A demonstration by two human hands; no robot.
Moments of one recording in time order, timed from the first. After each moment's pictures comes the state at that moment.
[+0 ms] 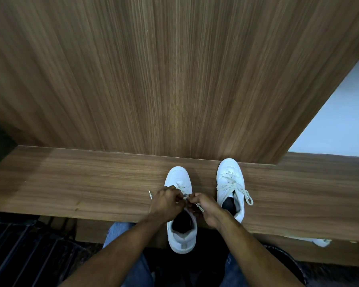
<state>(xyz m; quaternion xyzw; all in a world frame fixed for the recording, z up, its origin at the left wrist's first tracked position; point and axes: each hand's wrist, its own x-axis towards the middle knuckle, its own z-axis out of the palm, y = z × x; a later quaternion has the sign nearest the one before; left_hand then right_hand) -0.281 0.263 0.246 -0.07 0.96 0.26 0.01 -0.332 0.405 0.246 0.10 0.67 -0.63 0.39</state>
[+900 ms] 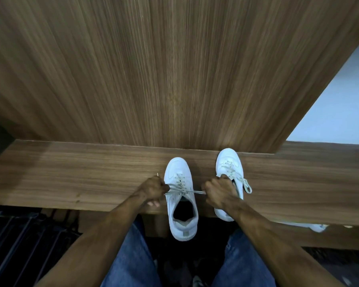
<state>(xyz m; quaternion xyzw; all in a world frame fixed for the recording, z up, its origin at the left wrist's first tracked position) -0.288 0.221 0.258 -0.20 0.87 0.39 0.22 -0.338 0.440 0.269 -0.31 0.94 0.12 0.07</state>
